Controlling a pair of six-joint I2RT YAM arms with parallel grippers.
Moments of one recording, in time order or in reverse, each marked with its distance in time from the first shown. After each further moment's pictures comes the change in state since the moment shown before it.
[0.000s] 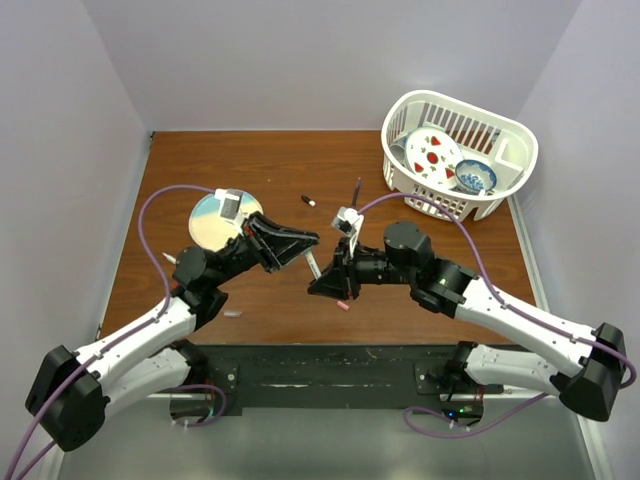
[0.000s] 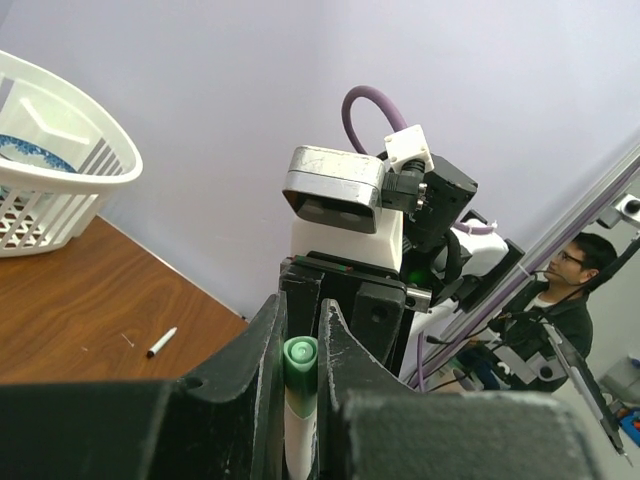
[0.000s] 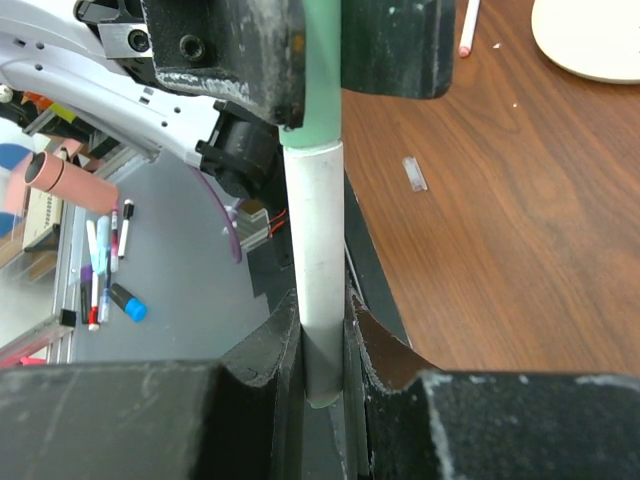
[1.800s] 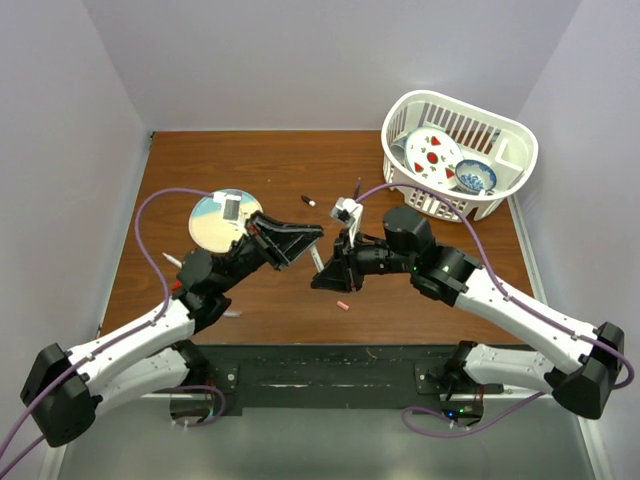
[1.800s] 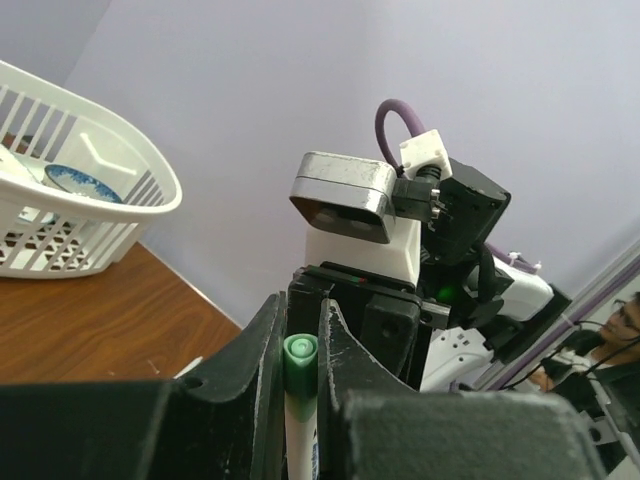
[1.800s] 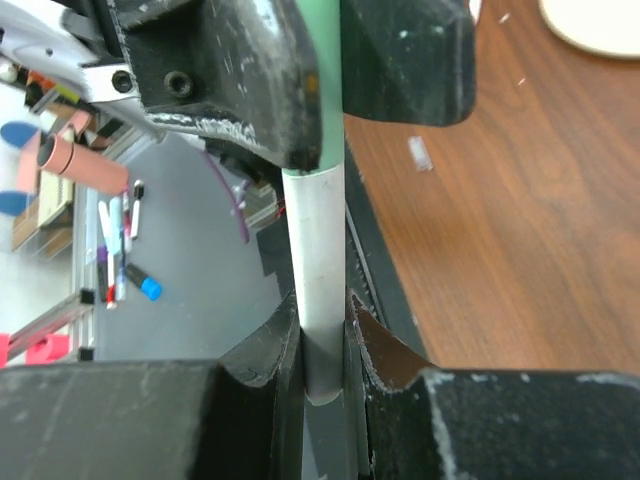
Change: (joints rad) left arm -0.117 -0.013 0.007 -0.045 -0.241 0.069; right arm -0.046 0.055 0.134 -0.171 -0.073 -0.027
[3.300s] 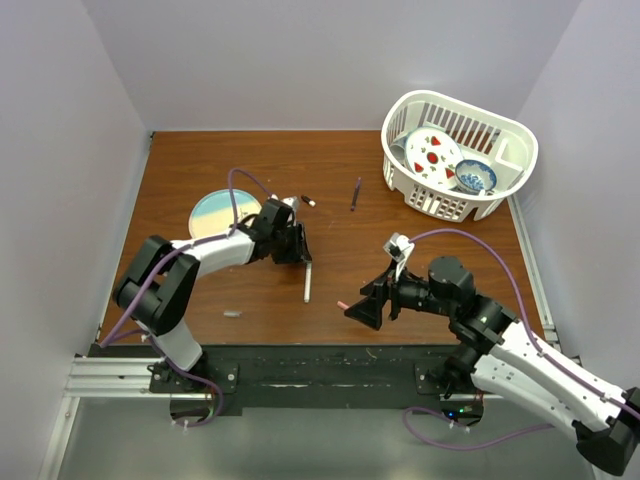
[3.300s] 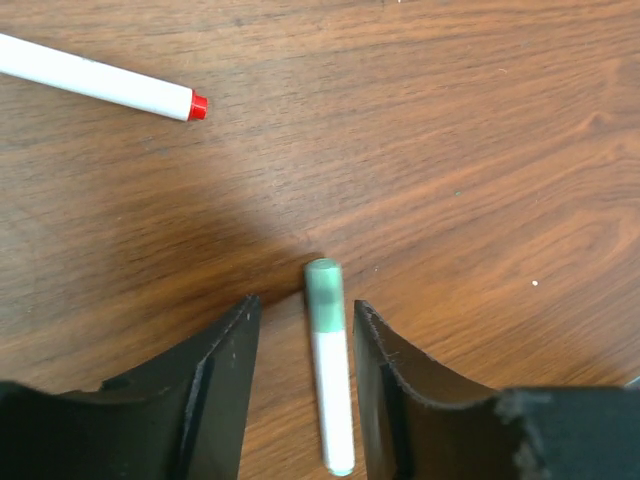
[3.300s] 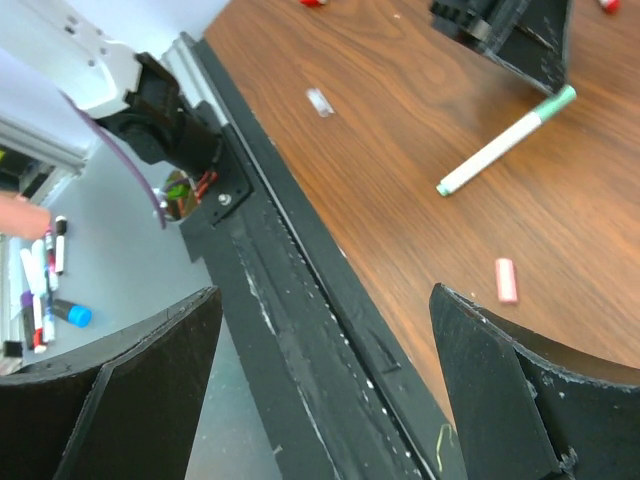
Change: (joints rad) left arm 0.224 0.764 0.436 -1.014 -0.131 0.307; right arm -0.075 -0.478 -0.474 0.027 0.145 0.057
